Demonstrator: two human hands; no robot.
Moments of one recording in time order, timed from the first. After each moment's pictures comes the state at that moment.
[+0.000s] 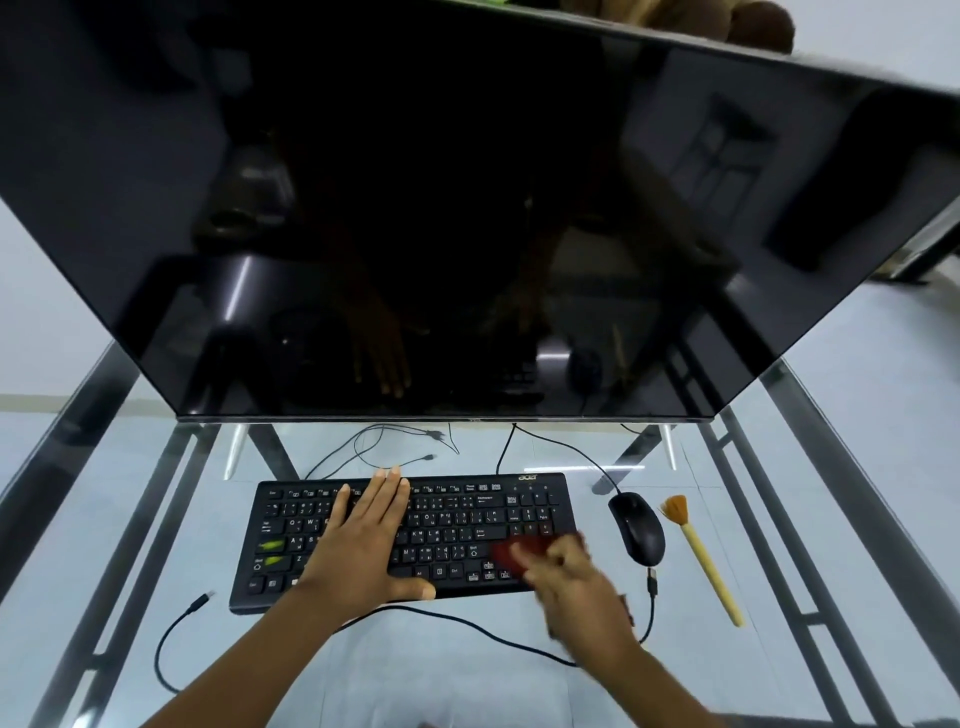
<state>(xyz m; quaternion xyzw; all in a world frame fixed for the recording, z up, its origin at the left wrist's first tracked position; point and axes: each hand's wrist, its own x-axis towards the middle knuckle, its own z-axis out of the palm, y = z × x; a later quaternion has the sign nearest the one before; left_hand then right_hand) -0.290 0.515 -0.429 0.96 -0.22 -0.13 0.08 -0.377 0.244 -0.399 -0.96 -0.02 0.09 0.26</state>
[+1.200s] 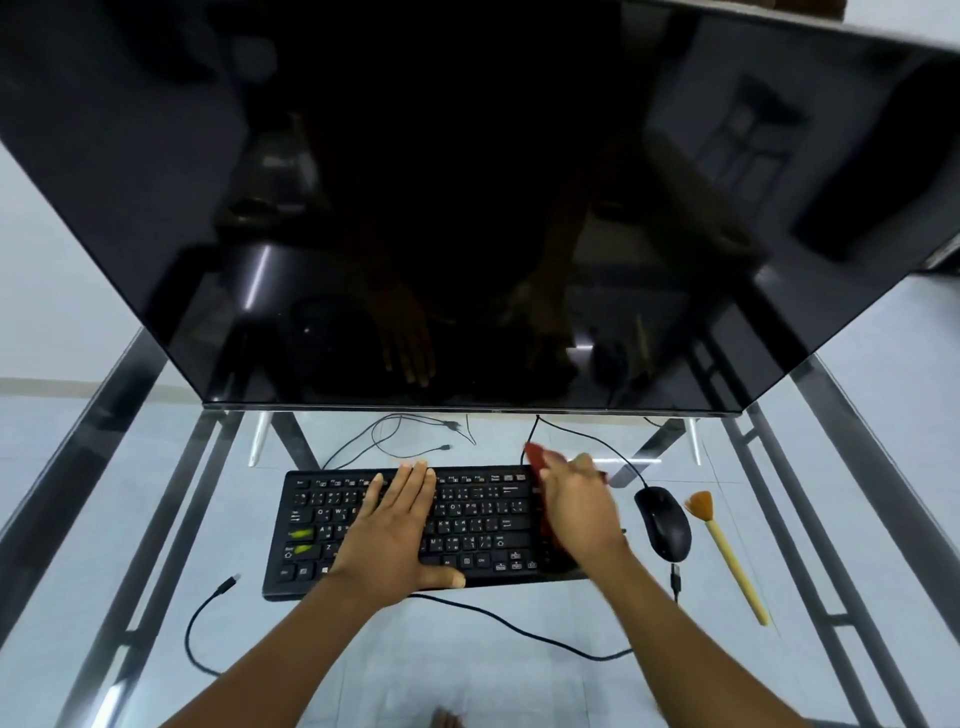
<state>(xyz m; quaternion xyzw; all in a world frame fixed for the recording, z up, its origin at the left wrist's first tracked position) -0.293 0.507 -0.424 0.97 -0.21 -0.12 0.09 -0.285 0.266 -0.395 -0.98 0.07 0.04 0.18</state>
